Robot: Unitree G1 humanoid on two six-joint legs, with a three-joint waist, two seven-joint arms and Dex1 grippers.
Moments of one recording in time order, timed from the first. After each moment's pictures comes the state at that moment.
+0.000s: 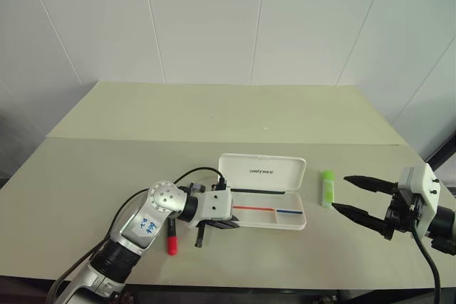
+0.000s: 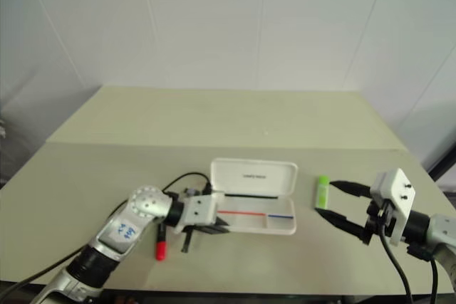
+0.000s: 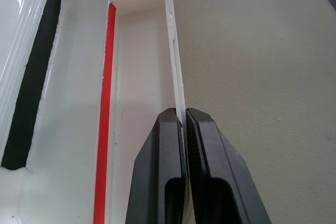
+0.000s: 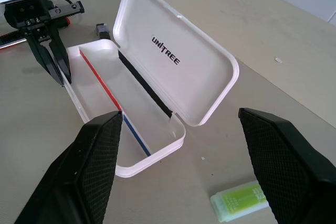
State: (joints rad) left arm -0.57 0.51 -0.37 -0.05 0.07 0.23 -1.12; right arm 0.06 -0.86 -0.49 -0.40 0.64 0.38 1.00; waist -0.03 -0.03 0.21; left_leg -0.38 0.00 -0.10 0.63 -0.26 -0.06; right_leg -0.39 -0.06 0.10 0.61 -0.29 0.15
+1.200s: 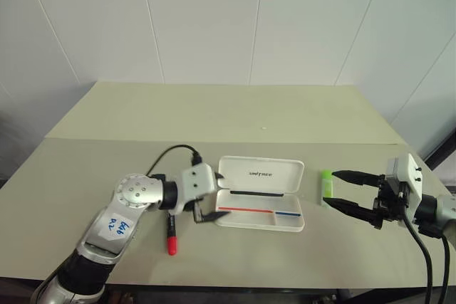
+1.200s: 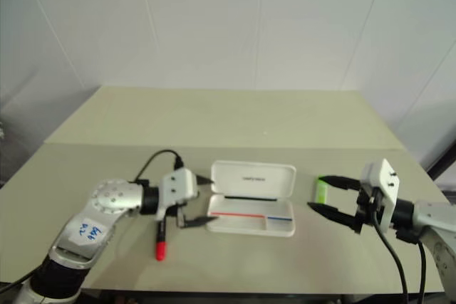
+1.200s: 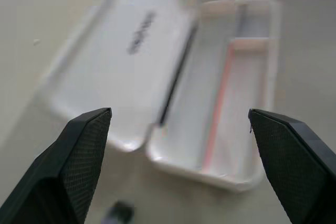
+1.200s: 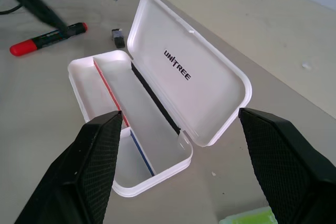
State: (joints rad) left arm -0.48 0.59 -0.07 -0.47 -0.03 0.67 -0.82; right arm -0.14 -0.87 -0.35 -0.21 0.61 0.37 1.12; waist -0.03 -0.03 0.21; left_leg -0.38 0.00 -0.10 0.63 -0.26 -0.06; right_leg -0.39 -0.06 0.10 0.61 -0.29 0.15
